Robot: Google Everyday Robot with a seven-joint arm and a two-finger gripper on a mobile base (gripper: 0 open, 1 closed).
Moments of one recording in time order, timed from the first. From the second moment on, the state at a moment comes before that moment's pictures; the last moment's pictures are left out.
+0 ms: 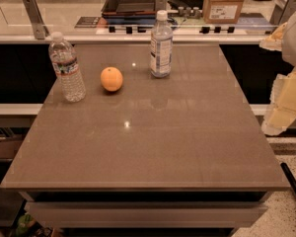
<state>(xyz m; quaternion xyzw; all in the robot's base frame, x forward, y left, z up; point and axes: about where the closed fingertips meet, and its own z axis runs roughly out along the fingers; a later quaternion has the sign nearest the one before) 0.438 -0.213 0.990 -0.60 0.78 -0.05 0.18</state>
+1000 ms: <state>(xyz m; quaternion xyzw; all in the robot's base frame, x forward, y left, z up) 0.451 -0.177 0.990 -0.59 0.77 -0.03 0.24</state>
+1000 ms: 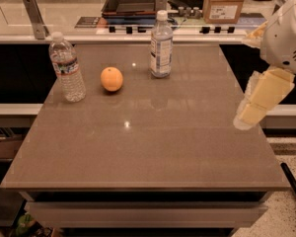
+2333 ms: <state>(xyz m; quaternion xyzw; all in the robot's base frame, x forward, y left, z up) 0.499 -0.060 0.988 -0.55 0.71 0.08 0.43</state>
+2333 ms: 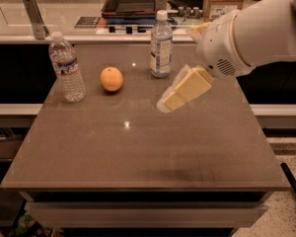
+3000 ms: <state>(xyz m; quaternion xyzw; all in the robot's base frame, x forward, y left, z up) 0.514 -0.009 0.996 -0.55 0.66 0.12 0.50</state>
